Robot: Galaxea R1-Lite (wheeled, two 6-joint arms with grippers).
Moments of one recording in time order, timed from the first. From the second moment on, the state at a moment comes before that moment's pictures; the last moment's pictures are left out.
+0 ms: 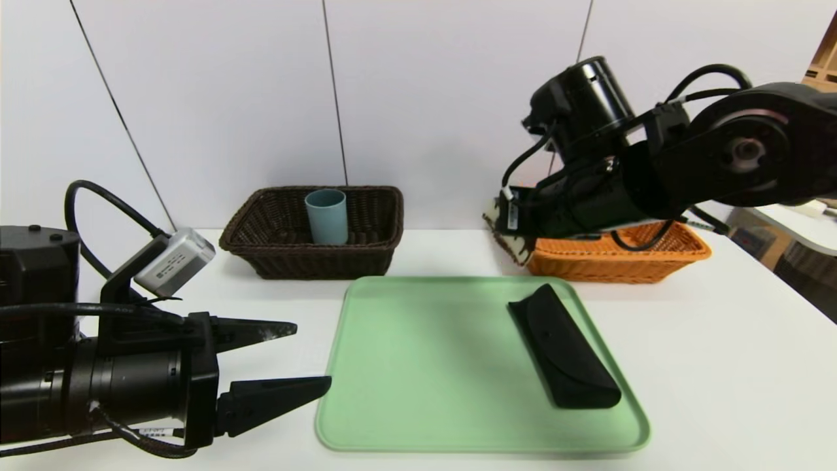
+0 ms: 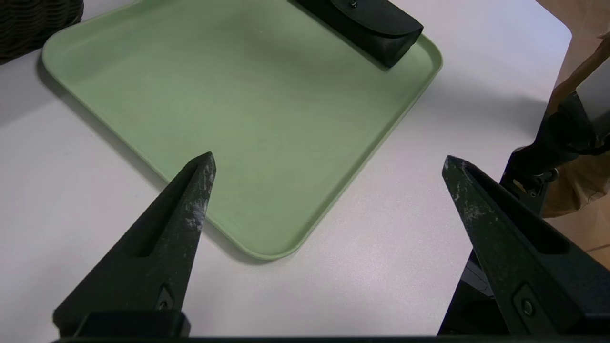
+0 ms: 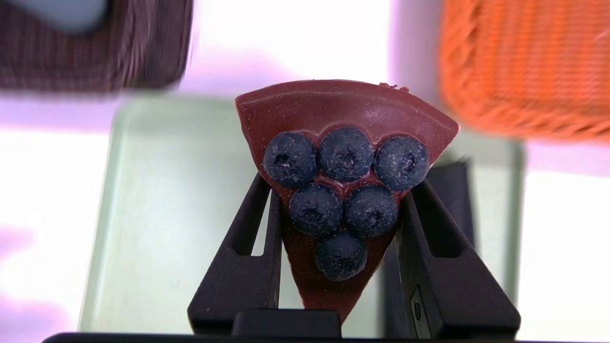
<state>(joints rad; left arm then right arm) -0.39 1.26 -0.55 -0.32 -0.61 -0.06 0.60 1.87 -1.66 0.47 -0.30 0.43</state>
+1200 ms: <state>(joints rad) -0.39 1.27 -0.54 -0.32 -0.61 -0.05 0.21 2.05 -1.68 0.19 -0.17 0.30</state>
